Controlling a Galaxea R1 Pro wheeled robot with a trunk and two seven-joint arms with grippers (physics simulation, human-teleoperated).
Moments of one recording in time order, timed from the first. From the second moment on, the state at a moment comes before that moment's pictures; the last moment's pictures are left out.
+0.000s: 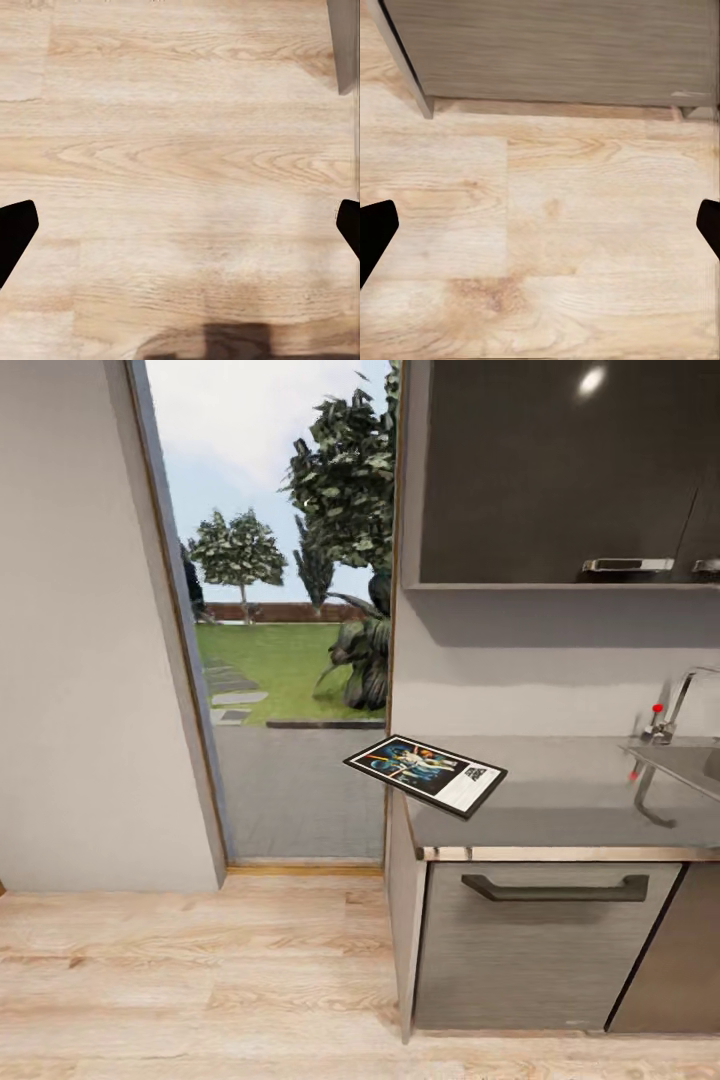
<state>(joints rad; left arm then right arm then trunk) 0.03 -0.02 0.01 -0.73 0.00 0.00 0.00 -0.16 -0.12 0.00 -0.41 0.00 -0.16 -0.01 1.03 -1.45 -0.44</state>
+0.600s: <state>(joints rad) 0.03 -0.01 0.01 -0.73 0.00 0.00 0.00 -0.16 -0.12 0.00 -0.41 0.00 -0.16 -0.01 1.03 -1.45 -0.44</state>
